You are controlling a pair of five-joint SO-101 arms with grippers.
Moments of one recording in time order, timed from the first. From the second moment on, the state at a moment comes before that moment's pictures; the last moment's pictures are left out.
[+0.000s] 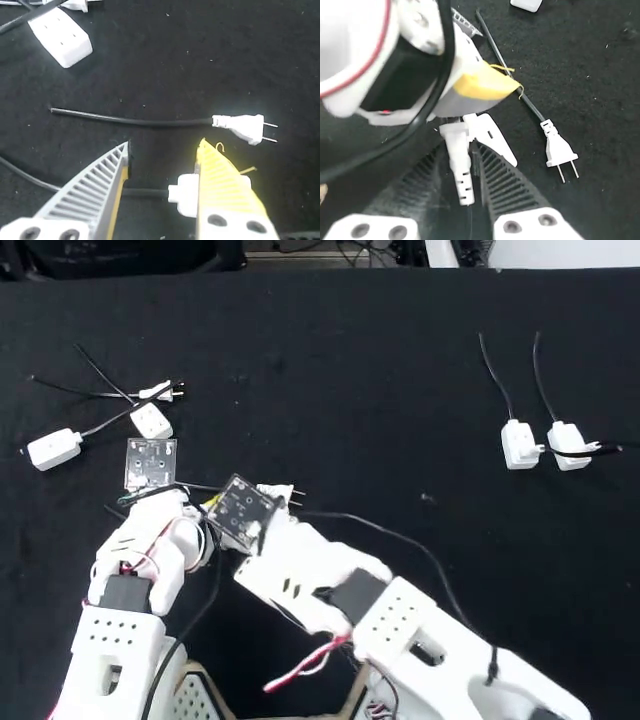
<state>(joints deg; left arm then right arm) 1.6 -71.7 82.9 36.9 2.3 -48.9 -50.0 70.4 32.4 8.7</state>
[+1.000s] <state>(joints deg) 1.5 -71.7 82.9 36.9 2.3 -49.0 -52.4 72.2 30.8 2.9</state>
